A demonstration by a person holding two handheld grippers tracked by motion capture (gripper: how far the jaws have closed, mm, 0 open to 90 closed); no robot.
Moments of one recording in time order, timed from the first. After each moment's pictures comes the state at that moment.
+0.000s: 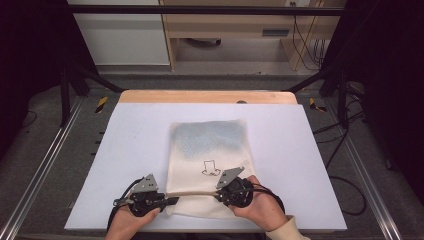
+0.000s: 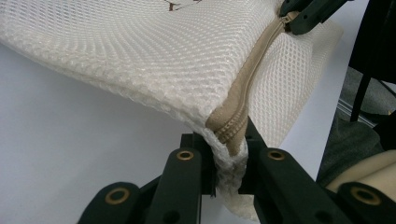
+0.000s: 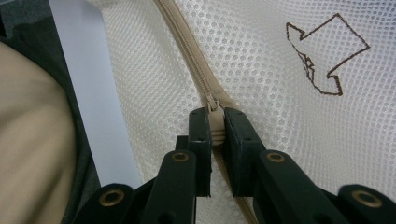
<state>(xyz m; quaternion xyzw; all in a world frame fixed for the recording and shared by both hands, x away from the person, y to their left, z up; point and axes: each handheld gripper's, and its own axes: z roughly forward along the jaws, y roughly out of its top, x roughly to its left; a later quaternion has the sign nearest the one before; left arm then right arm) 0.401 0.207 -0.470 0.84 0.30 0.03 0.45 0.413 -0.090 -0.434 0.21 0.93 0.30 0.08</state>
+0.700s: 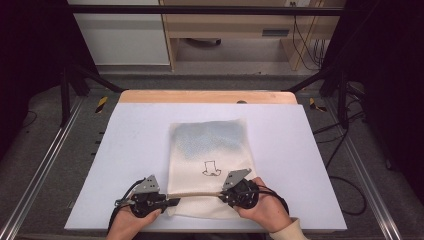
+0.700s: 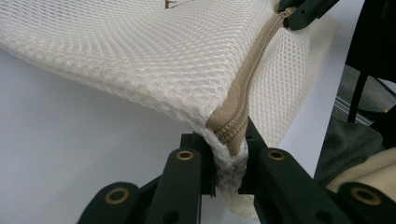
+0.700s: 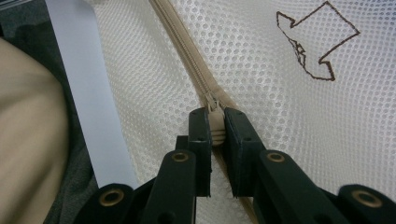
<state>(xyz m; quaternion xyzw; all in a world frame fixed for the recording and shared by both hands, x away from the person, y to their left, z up) 0.400 0.204 -0.472 0.84 0.29 0.02 0.45 0.411 -0.104 -0.440 0.21 0.92 0.31 0.08</state>
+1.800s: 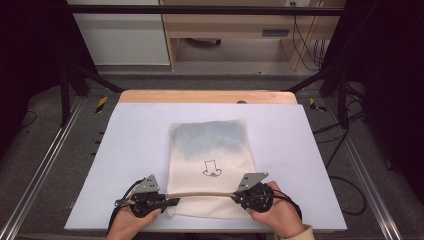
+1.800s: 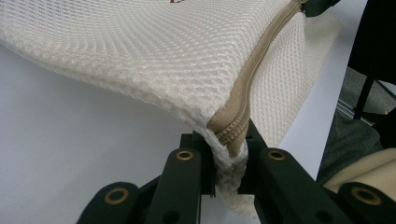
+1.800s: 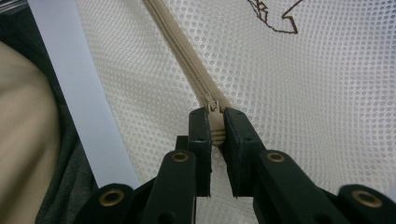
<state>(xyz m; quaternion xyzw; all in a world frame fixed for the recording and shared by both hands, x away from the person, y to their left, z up) 0.402 0.205 -0.474 0.84 0.30 0.02 0.45 0.401 -0.139 -0.441 0.25 0.91 0.32 0.10</state>
